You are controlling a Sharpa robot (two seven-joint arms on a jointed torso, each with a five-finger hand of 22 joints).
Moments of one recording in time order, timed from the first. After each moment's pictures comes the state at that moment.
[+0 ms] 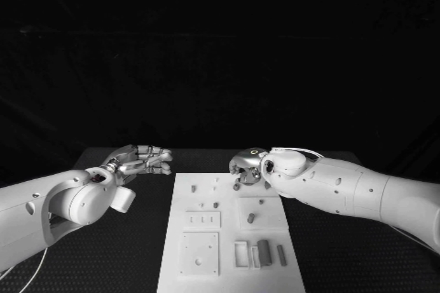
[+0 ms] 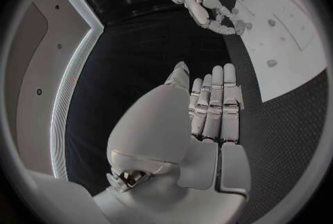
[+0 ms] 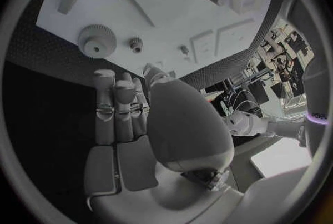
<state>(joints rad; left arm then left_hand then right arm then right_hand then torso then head) 1.33 -0.88 -0.16 1.44 -0.08 -0.16 0.21 1.63 0.00 0.02 0.29 0.06 0.70 0.19 0.35 0.42 0.94 0.17 0.11 0.13 0.91 0.13 0.36 0.69 0.05 0.90 0.03 0.25 0.62 1.25 -0.55 -0.11 1.09 -1.70 -0.12 0.00 1.65 -0.08 0.22 0.27 0.15 0.78 0.18 0.32 0.38 1.01 0.16 0.07 0.07 1.27 0.04 1.23 0.77 0.14 1.21 -0.05 0.84 1.31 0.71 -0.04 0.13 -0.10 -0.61</state>
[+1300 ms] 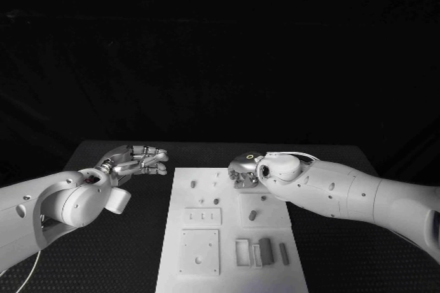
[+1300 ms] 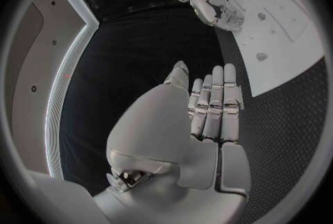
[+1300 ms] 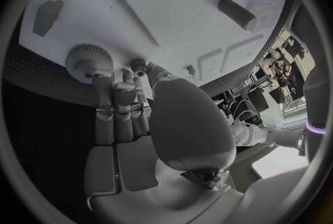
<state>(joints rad) 1.34 -0.89 -0.16 1.45 -0.09 -0.17 0.20 1.62 -0.01 0.01 0.29 0.06 0.70 0.19 0.33 0.42 0.94 0.18 0.09 0.12 0.91 0.13 0.35 0.70 0.04 0.90 0.03 0.24 0.62 1.23 -0.54 -0.11 1.08 -1.77 -0.10 -0.02 1.60 -0.10 0.25 0.27 0.15 0.82 0.19 0.32 0.37 1.07 0.14 0.08 0.07 1.28 0.03 1.26 0.73 0.13 1.23 -0.04 0.83 1.31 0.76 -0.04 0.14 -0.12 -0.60</state>
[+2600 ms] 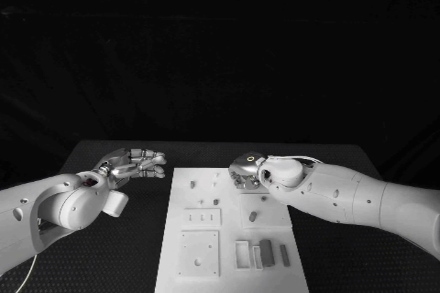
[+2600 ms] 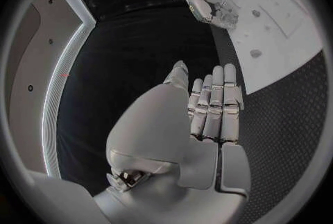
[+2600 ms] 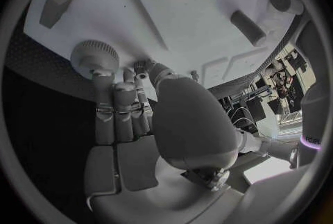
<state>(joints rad) 1.34 -0.89 -0.16 1.44 -0.09 -0.17 0.19 1.62 -0.01 0.01 0.29 0.06 0.70 0.19 0.33 0.41 0.94 0.18 0.09 0.12 0.91 0.13 0.34 0.70 0.04 0.90 0.03 0.24 0.62 1.22 -0.57 -0.10 1.13 -1.88 -0.16 -0.05 1.58 -0.16 0.29 0.15 0.15 0.84 0.18 0.33 0.36 1.12 0.12 0.07 0.08 1.27 0.01 1.26 0.70 0.13 1.22 -0.04 0.82 1.31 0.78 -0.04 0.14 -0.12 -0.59</state>
